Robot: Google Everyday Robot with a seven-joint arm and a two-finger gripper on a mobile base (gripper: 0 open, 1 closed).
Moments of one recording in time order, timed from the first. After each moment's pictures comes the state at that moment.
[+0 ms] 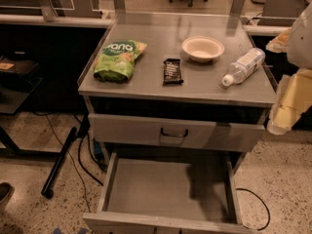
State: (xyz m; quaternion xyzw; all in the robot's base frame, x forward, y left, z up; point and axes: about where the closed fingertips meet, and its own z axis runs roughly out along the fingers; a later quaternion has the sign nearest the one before) arm 0.438 -0.217 0.976 -0.60 0.78 -0.03 0.16
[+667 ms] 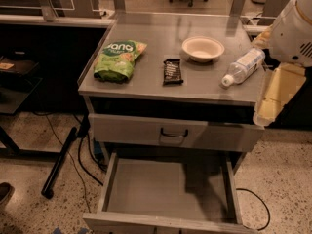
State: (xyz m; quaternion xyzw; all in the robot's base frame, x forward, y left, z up) arm 0.461 -0.200 0.970 -0.62 0.77 -0.03 0.16
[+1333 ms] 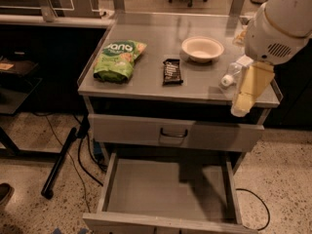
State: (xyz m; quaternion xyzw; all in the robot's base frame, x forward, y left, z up) arm 0.503 -0.176 0.951 -0.63 0.75 -0.03 0.18
